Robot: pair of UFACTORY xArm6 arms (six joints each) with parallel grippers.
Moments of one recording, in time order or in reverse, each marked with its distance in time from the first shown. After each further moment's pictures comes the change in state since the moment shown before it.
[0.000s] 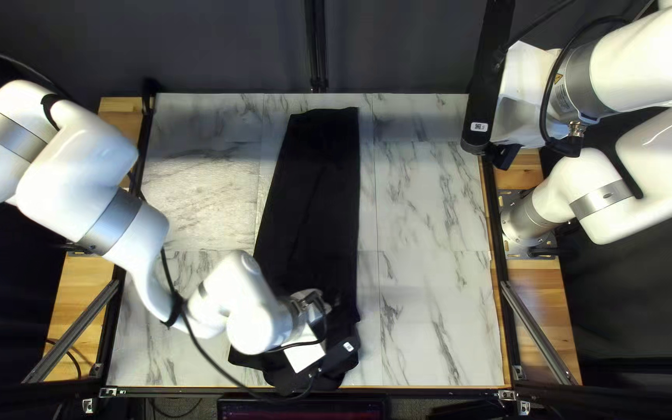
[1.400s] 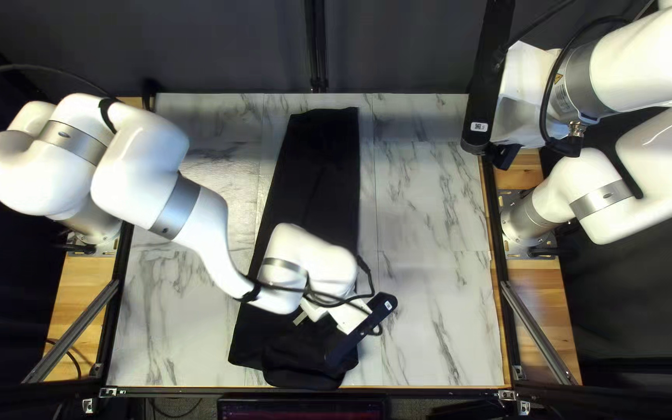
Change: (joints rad) left arm 0.130 0.172 -0.226 -0.441 0.234 0.300; right arm 0.000 0.000 0.000 0.000 0.000 0.000
